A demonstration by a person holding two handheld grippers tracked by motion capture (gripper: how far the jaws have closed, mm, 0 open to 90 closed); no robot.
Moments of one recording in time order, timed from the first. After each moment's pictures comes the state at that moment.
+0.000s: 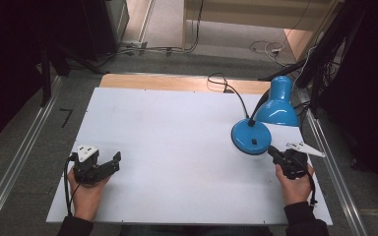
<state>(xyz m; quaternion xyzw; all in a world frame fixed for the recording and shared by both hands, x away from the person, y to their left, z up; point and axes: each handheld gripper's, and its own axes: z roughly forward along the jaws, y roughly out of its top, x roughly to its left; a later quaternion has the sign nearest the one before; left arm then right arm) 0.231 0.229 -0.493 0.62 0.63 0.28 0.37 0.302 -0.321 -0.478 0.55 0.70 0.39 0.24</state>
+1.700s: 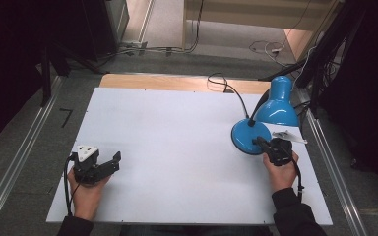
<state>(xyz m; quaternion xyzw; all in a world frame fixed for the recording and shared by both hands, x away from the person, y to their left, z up) 0.232 0.229 -0.493 0.62 0.63 0.28 0.38 0.343 -0.295 -0.491 0.54 0.70 0.39 0.24</state>
